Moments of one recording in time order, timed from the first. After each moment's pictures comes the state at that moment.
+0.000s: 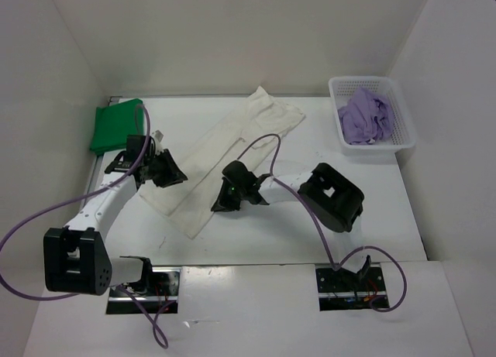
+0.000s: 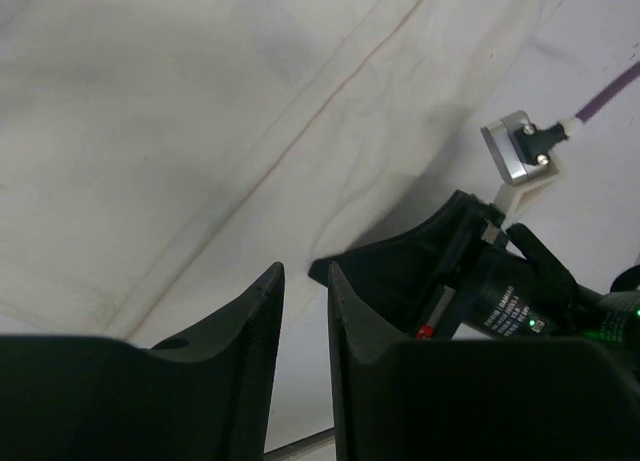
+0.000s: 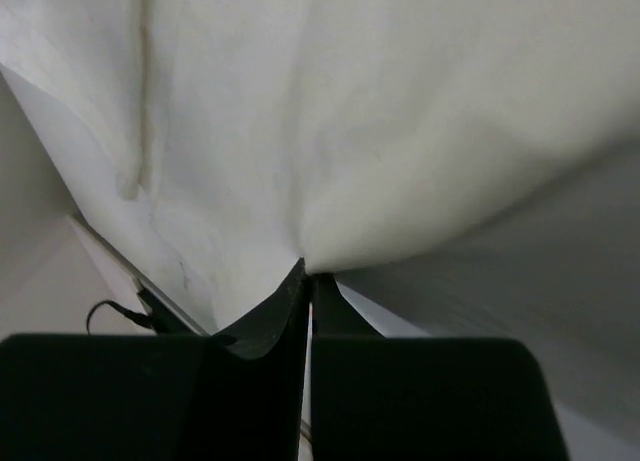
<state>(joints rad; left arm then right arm) -0.04 1.27 0.88 -0.50 0.35 -0.53 0.89 2.03 1.16 0.03 -0.21 1.14</state>
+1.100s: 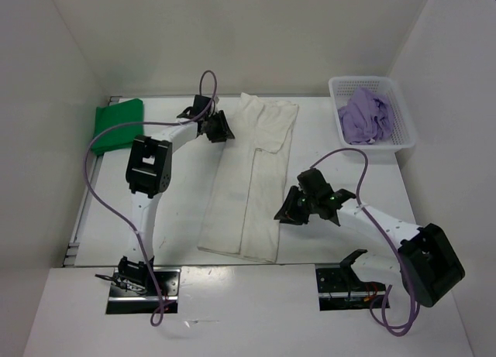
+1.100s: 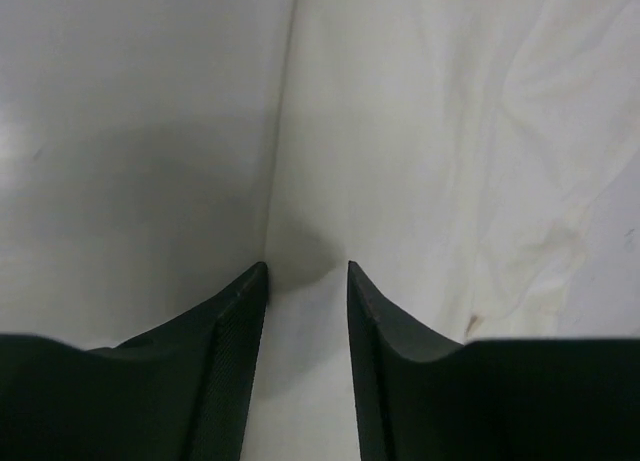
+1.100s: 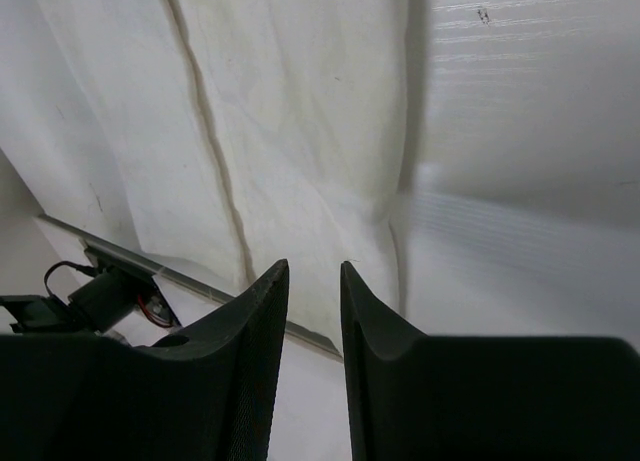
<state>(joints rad) -0.26 2.31 1.77 -0.29 0.29 -0.56 0.56 1.17 0.56 -0.35 -0.25 0.97</state>
